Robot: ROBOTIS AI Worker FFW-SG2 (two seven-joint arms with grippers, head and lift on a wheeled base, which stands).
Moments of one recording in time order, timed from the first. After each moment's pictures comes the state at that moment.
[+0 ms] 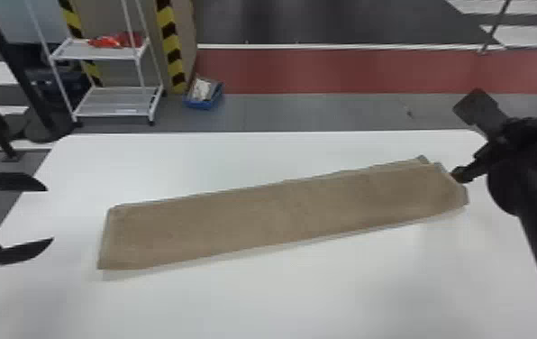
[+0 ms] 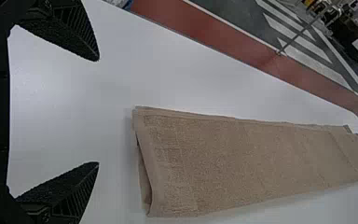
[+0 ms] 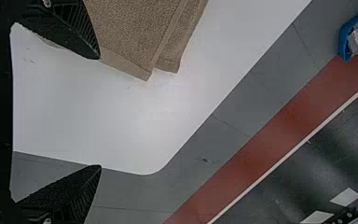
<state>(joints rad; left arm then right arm) -0.01 0.60 0.38 -1.36 -0.39 -0.41 -1.19 -0.54 -0.23 -0.06 -1.18 0.96 0.63 0.76</state>
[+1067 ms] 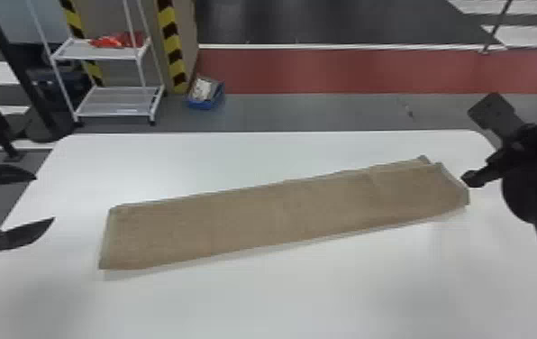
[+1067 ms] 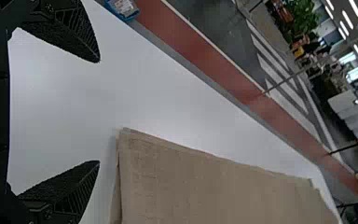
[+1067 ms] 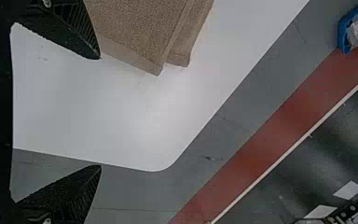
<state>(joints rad) -0.02 0.56 0.42 -1.38 -0.18 -0.19 -1.18 -0.51 -0.25 -0.09 -1.22 0.93 0.64 0.76</state>
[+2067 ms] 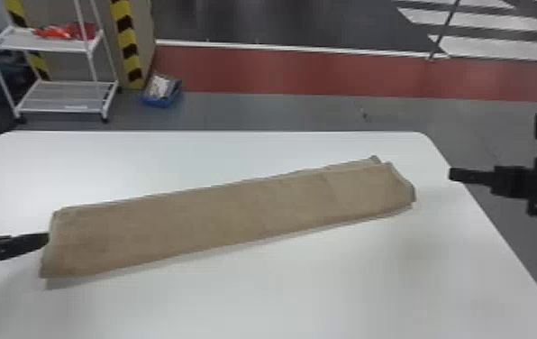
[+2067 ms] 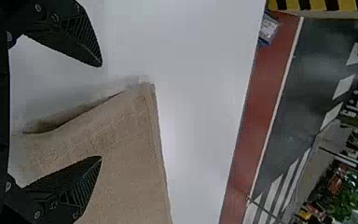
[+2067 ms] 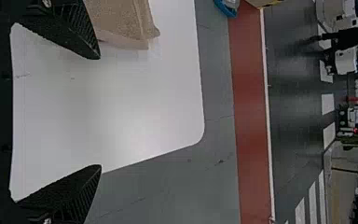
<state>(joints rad) 0.04 0.27 0.44 -1.92 0.06 1.19 -0.79 -0.40 -0.28 -0.45 -1.45 0.35 0.94 0.73</state>
